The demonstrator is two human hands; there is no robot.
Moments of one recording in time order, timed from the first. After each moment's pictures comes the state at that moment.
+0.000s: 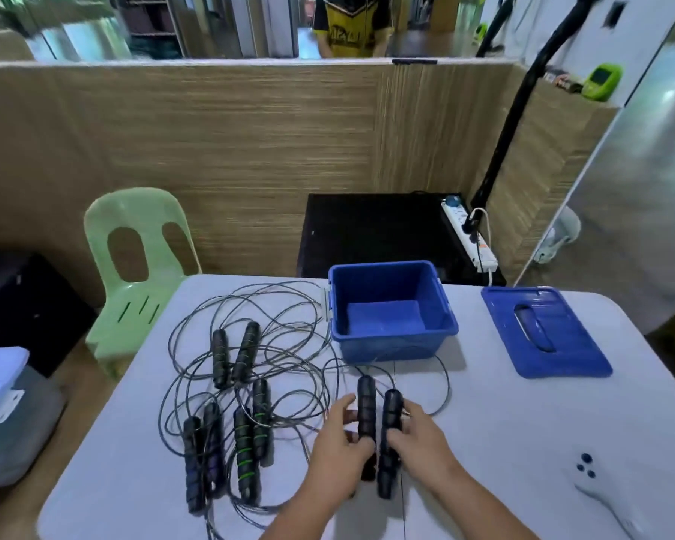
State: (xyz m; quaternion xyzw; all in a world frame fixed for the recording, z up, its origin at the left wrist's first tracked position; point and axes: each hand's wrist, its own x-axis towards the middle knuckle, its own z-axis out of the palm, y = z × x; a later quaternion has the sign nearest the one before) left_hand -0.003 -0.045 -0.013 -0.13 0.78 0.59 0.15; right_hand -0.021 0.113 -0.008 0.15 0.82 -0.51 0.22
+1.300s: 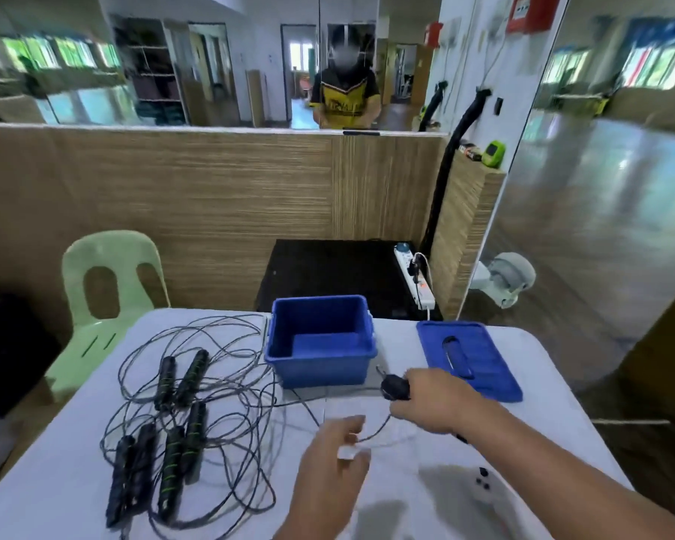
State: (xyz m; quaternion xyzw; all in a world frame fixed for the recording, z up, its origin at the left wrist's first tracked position) left_hand 0.047 0.089 0.040 0.02 0.82 0.57 -0.04; right_hand -0.040 0.270 0.142 -0.06 0.97 -0.13 0.18
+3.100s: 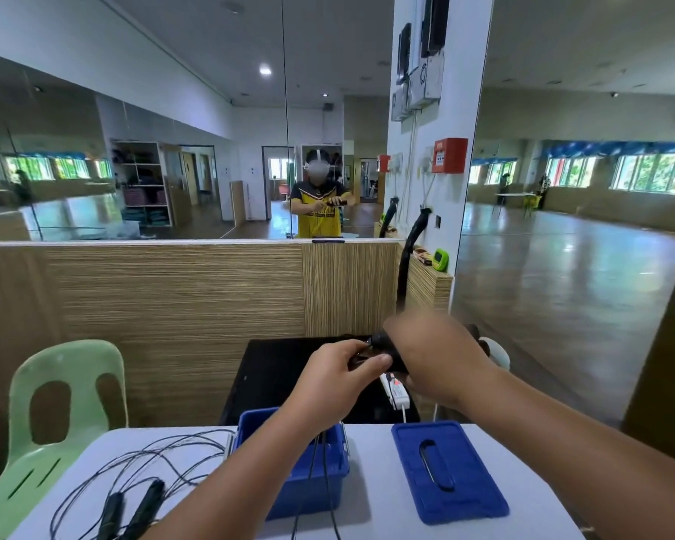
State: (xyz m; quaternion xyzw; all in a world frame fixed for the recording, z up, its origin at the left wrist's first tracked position) left_hand -0.084 0.127 0.285 0.20 0.84 0.50 -0.08; right_hand -0.085 0.312 0.324 -0.23 0.93 0.14 -0.26
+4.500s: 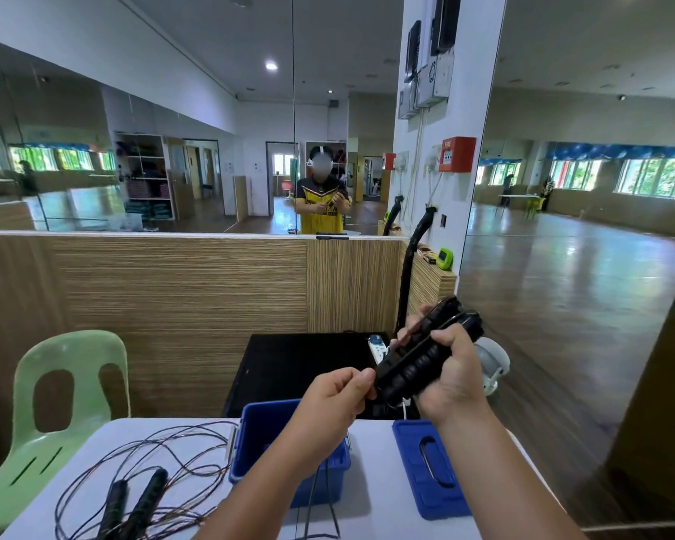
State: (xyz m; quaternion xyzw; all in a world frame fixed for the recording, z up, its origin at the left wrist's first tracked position) left_hand -0.056 0.113 0.251 0.16 0.73 0.66 0.03; right_hand -0.077 0.283 0.290 -0.14 0.31 -0.94 -0.04
